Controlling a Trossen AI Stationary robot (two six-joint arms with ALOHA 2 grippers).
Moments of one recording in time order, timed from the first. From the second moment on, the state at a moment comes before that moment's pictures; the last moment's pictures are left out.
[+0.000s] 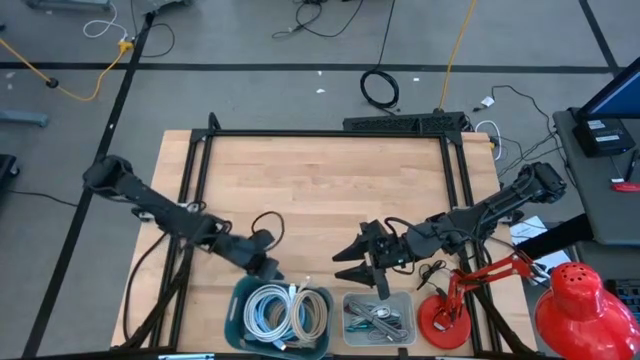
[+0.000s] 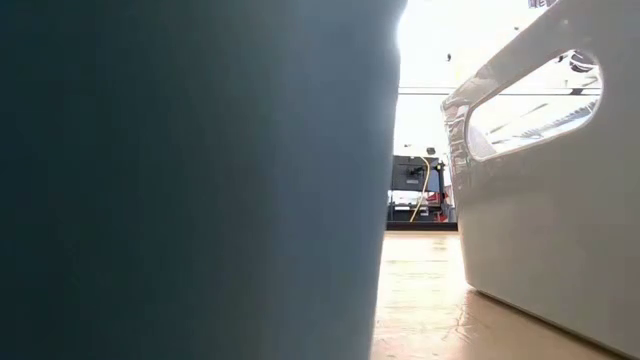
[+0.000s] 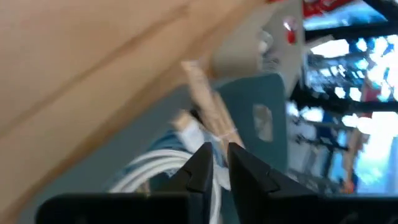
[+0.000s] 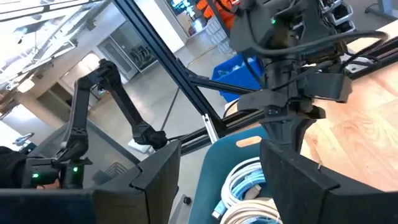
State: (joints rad) left arm -0.45 1.29 0.71 -0.04 0.00 -1.49; right arm 0.46 1.38 1.13 0.15 0.21 0.67
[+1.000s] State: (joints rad) left arm -0.27 1.67 0.85 0.21 0.36 -1.35; right arm 0.46 1.38 1.11 0.13 0.26 0.69
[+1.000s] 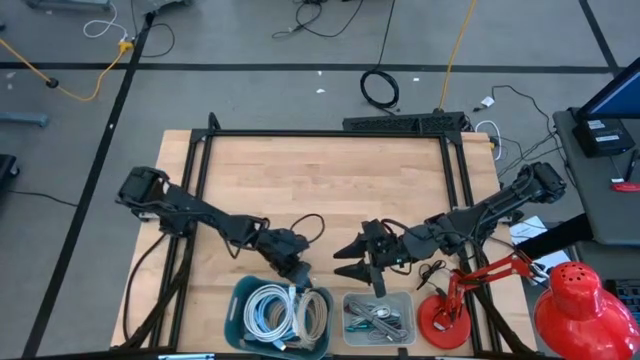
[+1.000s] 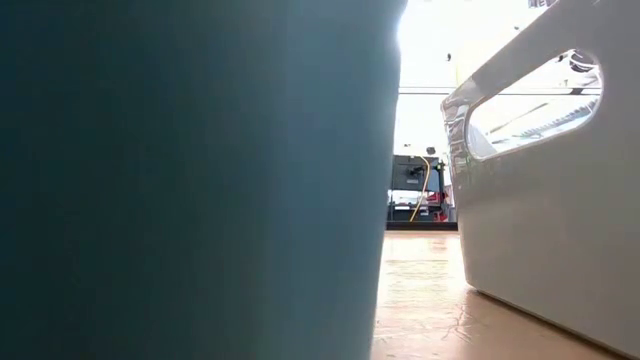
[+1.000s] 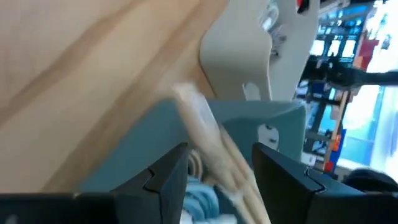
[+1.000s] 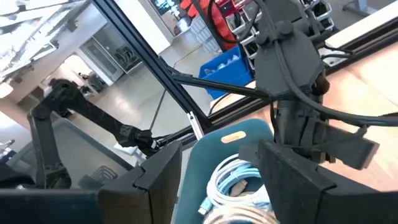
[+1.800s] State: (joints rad) left arm -0.27 1.68 0.93 -0.07 0.28 -1.26; right arm 0.48 1.38 1.11 0.13 0.26 0.71
